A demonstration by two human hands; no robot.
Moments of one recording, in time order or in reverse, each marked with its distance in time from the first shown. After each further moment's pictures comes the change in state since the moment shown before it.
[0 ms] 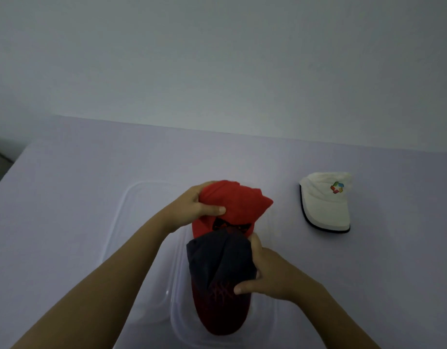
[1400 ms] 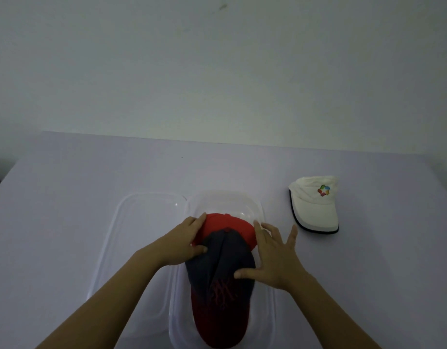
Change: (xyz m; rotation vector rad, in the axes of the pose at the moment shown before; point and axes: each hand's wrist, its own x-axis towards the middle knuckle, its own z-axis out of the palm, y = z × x) left_hand -0.024 -0.035 0.011 0.851 -0.142 -0.104; right_hand 0.004 0.024 -0.010 -0.648 0.304 0.202
